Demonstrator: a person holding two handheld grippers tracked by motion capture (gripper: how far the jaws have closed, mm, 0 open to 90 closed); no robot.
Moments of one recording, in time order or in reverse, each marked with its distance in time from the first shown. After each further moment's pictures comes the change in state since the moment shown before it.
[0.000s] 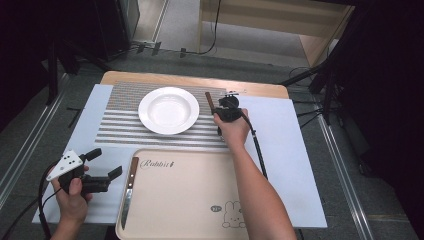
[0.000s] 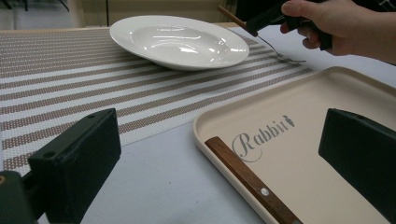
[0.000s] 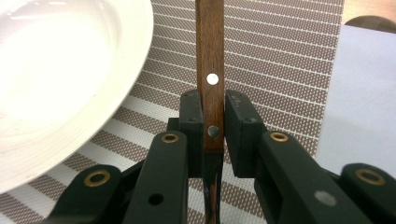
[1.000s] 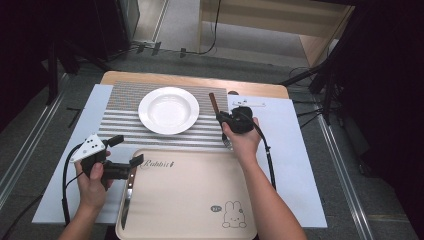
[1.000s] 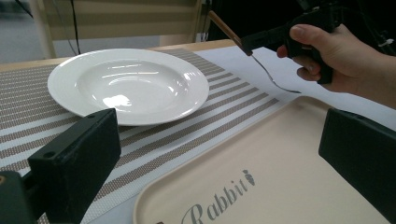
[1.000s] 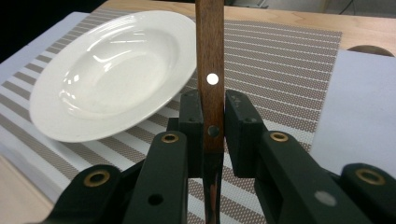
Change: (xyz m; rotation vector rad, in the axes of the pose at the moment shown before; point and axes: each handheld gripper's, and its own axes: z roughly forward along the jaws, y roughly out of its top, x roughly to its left) left arm -0.033 0.048 0.043 -0.020 -0.091 0.018; right arm -0.003 -0.035 -0.058 -0.186 0.139 -0.028
